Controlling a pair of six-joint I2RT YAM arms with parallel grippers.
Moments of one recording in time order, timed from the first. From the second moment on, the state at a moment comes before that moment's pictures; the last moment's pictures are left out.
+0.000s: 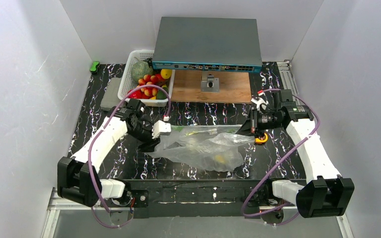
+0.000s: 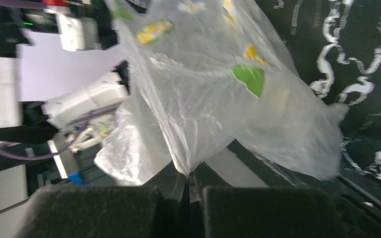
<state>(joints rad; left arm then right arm) -0.29 1.29 0.98 -1.15 0.55 1.11 0.08 1.15 1.07 -1.08 -0.96 0.32</state>
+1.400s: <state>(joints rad) -0.47 1.04 1.21 -0.67 0.74 -0.23 0.30 1.30 1.24 -1.15 -0.65 -0.13</state>
